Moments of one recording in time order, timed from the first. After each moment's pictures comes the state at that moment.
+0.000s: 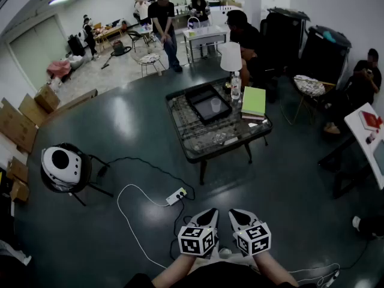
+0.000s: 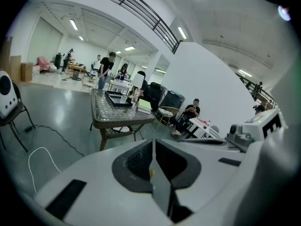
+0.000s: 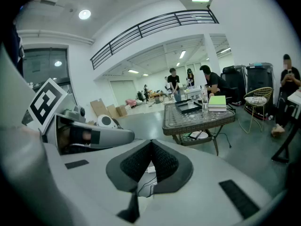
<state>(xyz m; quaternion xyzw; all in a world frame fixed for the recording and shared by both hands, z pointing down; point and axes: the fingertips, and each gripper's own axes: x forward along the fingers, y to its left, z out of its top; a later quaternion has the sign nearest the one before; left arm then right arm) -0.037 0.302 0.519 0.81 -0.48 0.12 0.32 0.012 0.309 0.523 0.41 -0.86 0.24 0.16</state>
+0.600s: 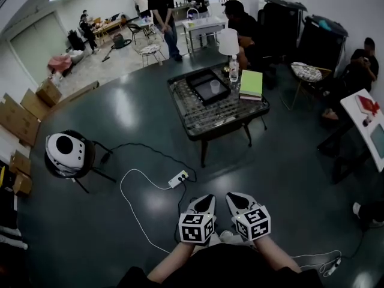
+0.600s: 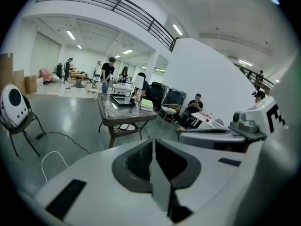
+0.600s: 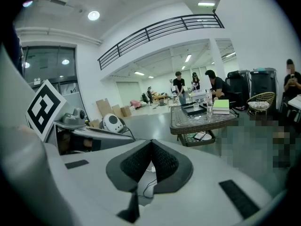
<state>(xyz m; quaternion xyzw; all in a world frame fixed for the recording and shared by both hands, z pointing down) -0.051 0.376 0.516 0.80 -0.51 0.14 0.28 -0.001 0.376 0.508 0.39 -0.88 0.21 0.16</state>
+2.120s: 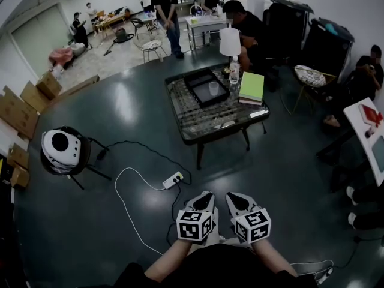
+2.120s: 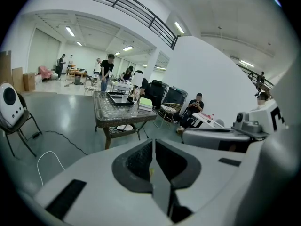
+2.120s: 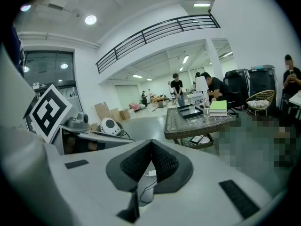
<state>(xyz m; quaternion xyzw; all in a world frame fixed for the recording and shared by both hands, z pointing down) -0.018 0.318 0.522 0.80 -0.50 0.15 0.29 0.034 0.321 0.506 0.39 -0.88 0.21 0.14</state>
